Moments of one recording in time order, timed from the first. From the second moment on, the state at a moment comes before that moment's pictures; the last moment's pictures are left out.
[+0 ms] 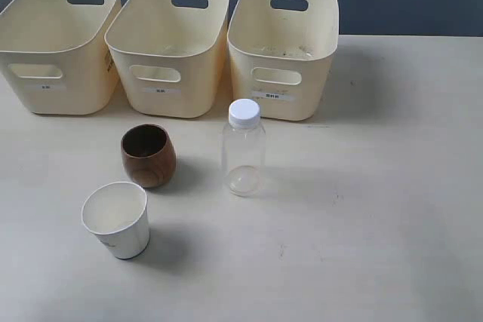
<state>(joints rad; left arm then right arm) -0.16 0.00 0.00 0.04 0.25 0.03 0.08 0.00 -0.07 0.44 -0.19 0.11</state>
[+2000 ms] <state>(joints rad) -0.16 0.00 0.00 0.04 0.25 0.03 0.69 1.63 -0.61 -0.58 -0.72 0.37</state>
